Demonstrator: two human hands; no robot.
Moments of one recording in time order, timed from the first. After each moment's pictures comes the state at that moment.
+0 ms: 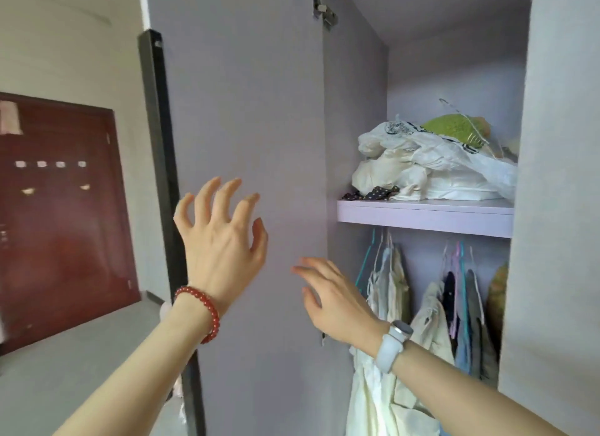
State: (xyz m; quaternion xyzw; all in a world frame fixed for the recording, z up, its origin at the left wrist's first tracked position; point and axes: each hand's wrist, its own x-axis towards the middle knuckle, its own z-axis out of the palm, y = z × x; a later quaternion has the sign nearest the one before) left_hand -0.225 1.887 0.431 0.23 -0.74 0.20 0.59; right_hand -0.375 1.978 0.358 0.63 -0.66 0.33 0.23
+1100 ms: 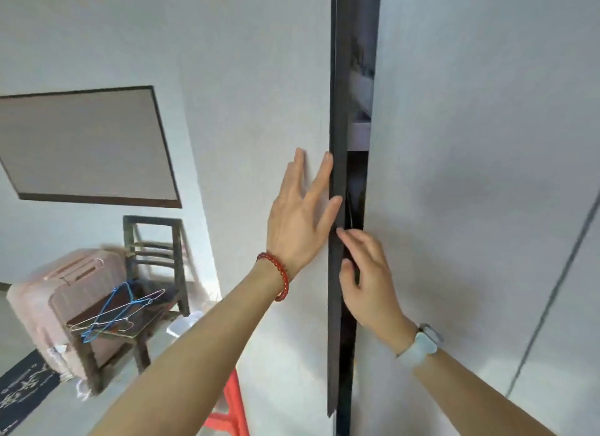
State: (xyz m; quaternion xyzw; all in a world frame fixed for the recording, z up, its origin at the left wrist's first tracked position) left_hand -0.389 2.025 0.343 -0.06 -0.86 -0.18 0.47; right_hand -0.412 2.150 0.269 0.37 -0.74 0.46 0.31
